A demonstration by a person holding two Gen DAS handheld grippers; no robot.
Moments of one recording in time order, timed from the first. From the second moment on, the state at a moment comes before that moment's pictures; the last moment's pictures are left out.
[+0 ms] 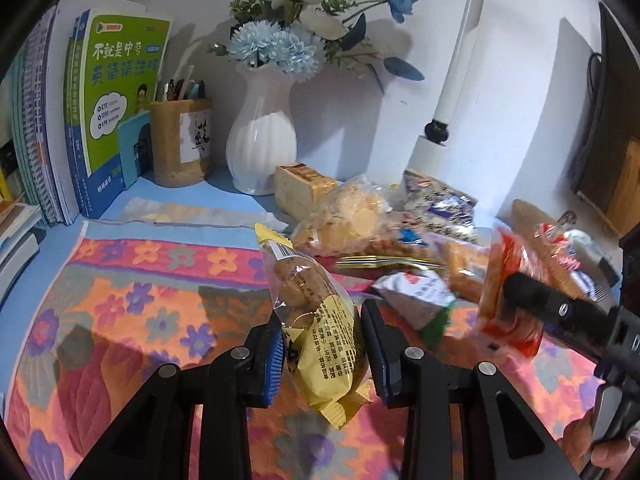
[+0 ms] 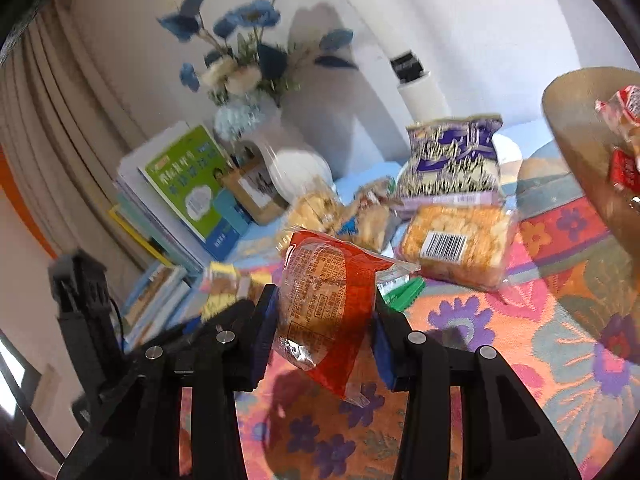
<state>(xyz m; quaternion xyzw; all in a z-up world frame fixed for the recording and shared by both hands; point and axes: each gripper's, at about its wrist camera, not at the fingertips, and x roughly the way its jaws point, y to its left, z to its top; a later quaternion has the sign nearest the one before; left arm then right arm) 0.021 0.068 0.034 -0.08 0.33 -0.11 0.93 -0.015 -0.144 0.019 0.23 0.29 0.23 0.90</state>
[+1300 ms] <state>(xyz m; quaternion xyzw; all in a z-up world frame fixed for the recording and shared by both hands) 0.075 0.007 0.015 0.01 0.46 -0.13 0.88 0.006 -0.358 0.097 0.25 0.31 0.10 0.91</state>
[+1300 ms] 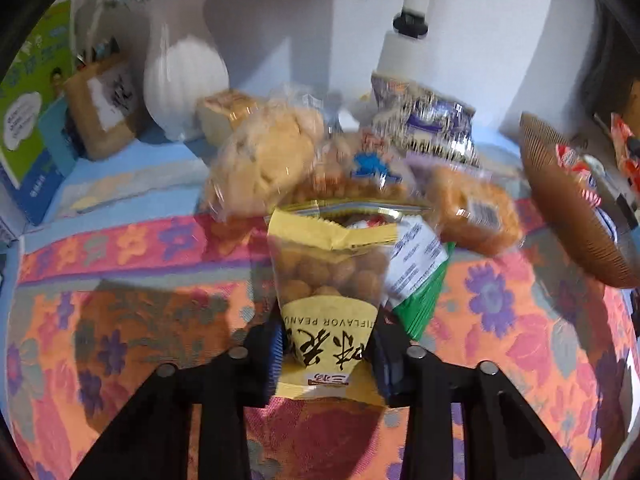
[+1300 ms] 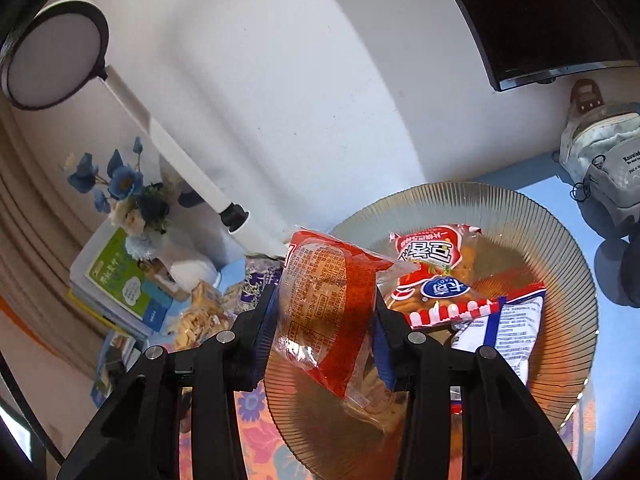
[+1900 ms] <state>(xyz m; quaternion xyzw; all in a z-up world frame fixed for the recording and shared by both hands) 0.071 -0.188 0.168 0.05 0.35 -0.31 0.88 0.017 -0.424 0.139 0.21 0.33 0.03 0.92</state>
